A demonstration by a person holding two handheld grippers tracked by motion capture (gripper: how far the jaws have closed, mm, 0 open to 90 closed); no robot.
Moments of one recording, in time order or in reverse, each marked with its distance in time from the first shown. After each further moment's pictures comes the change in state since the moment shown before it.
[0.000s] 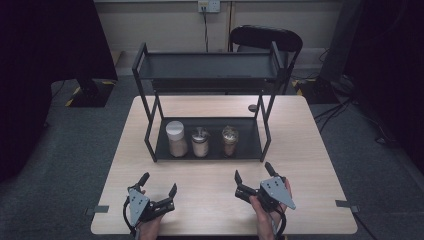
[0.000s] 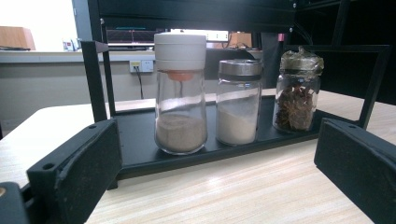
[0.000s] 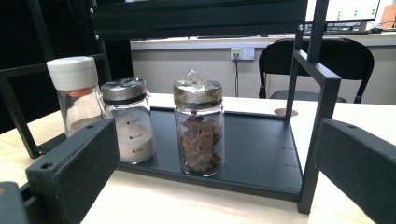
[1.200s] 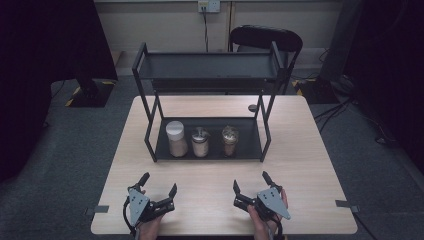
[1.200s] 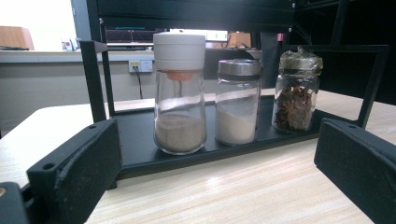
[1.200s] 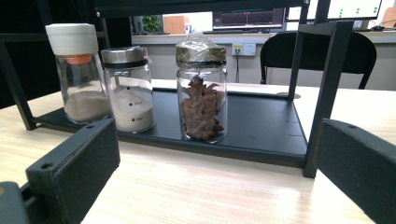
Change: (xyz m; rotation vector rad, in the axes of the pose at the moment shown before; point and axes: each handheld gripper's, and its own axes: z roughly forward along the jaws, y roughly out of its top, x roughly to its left) left arm 0.001 0.000 0.000 0.000 -0.004 -0.001; right arm 0.001 -0.040 -0.005 0.000 0.011 -0.024
